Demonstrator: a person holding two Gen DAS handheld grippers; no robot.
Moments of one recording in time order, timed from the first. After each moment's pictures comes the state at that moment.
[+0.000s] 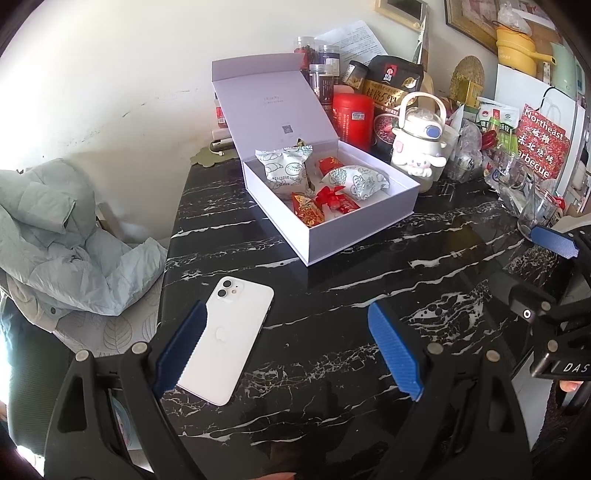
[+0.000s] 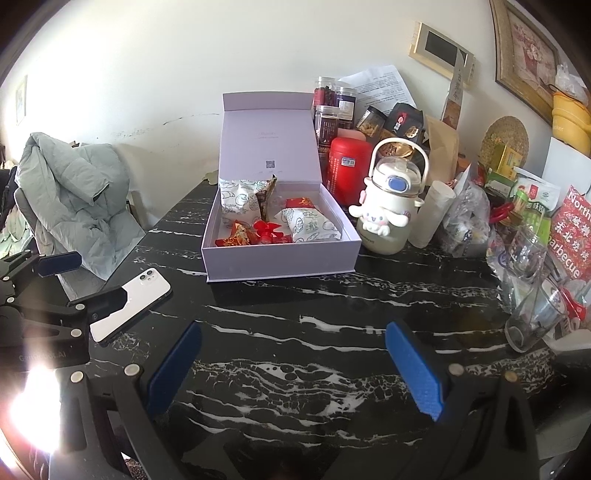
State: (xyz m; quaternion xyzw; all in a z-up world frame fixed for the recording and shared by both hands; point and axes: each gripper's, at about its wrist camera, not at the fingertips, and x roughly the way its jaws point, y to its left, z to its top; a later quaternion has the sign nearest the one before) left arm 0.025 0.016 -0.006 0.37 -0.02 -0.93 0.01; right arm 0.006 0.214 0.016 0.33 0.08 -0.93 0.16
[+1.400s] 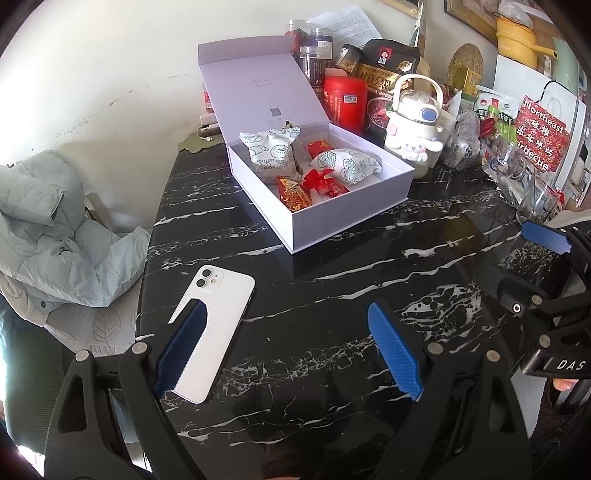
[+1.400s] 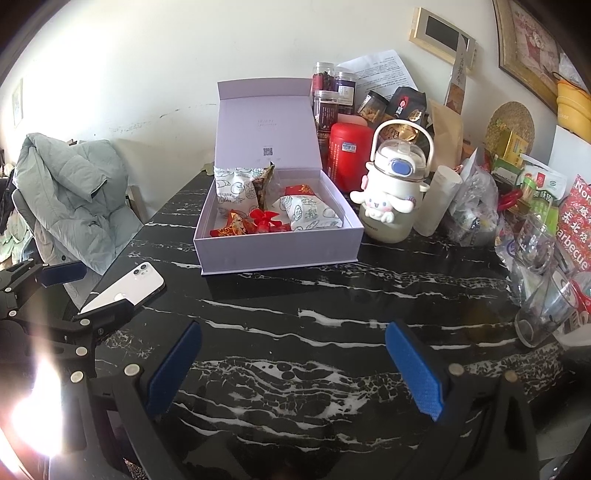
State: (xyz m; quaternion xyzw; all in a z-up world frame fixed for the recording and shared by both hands) left arm 0.011 0.031 -0.022 0.40 -0.01 -0.92 0.01; right arm -0.011 0.218 0.003 0.35 0.08 -0.92 0.16
